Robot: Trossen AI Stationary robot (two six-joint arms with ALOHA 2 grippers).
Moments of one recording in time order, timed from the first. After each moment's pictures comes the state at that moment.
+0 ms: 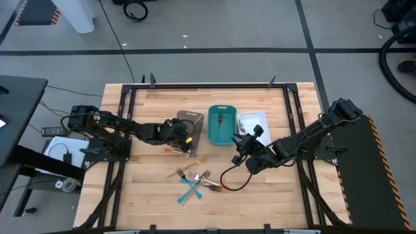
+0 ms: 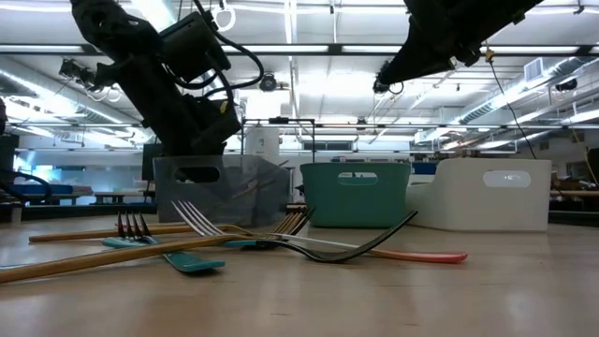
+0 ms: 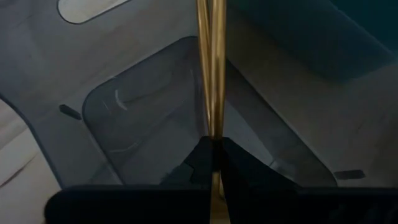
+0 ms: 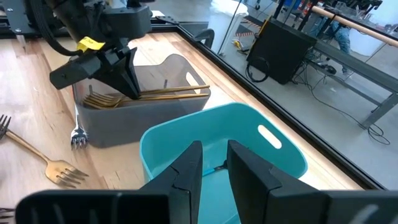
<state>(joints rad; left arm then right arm) 0.01 1.53 0.65 -0.05 -0.40 -0.62 0.45 1.44 0.87 -0.25 1.07 0.51</state>
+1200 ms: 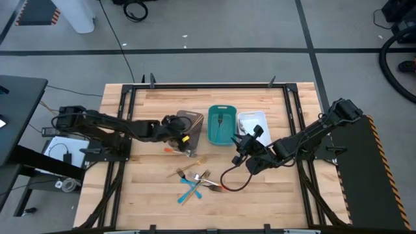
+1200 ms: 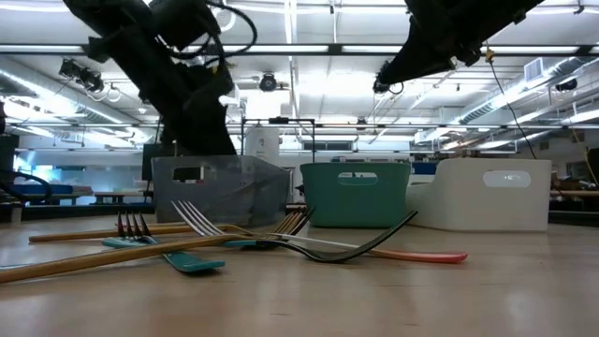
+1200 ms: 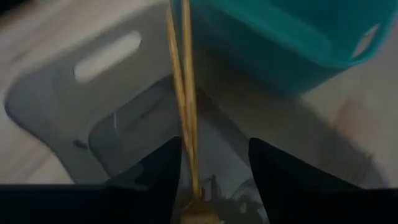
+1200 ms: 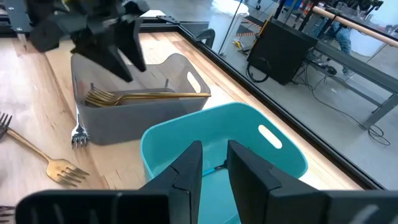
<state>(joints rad) 0.01 1.36 0.67 -0.11 -0.38 -0.50 0.46 1.44 0.87 -0.26 1.07 0.51</state>
